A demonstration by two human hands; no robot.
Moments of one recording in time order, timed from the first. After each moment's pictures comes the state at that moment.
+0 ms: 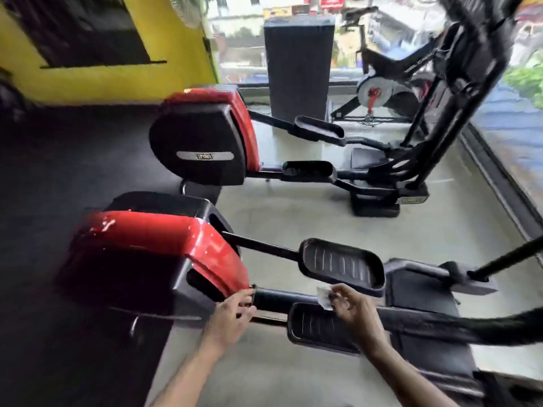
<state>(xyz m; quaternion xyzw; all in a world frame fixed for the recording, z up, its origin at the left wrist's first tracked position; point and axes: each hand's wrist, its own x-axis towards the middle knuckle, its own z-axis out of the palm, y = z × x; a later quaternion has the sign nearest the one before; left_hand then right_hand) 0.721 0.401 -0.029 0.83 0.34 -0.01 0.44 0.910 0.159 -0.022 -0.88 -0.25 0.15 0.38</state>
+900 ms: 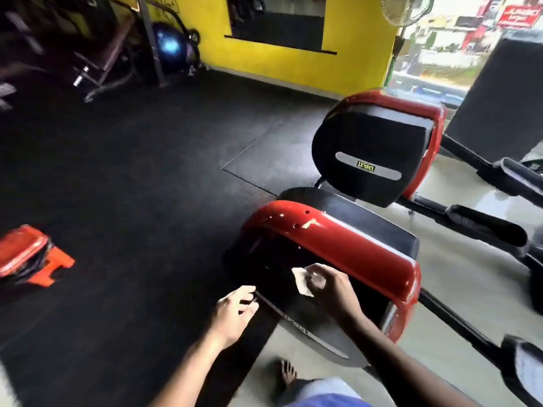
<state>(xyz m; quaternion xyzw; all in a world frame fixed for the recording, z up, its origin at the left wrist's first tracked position) 0.367 0.804 -0.030 0.73 0.53 0.10 0.42 0.623 0.733 -0.013 -0.75 -0.51 0.23 0.35</state>
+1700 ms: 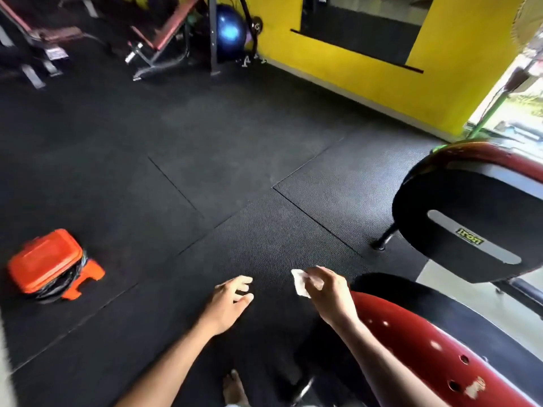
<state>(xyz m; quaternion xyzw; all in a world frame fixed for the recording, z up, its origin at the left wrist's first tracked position) 0.183 1.262 -0.029 0.70 0.56 0.10 0.43 0.448 1.204 -0.006 -0.74 -0.54 0.27 0.31</state>
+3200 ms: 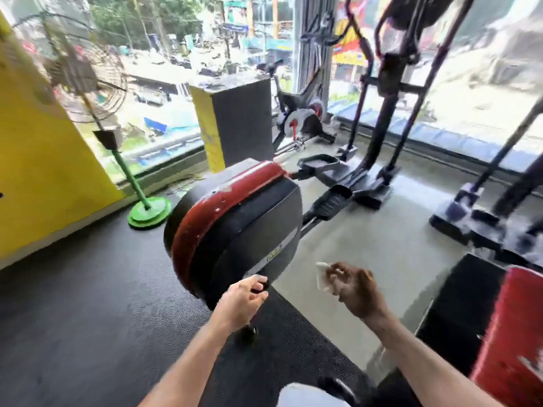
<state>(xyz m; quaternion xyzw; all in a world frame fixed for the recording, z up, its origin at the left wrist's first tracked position) 0.956 1.715 0.017 0.90 -0.13 -0.20 0.36 0.882 1.435 0.039 -0.92 0.10 -0.09 0.38</state>
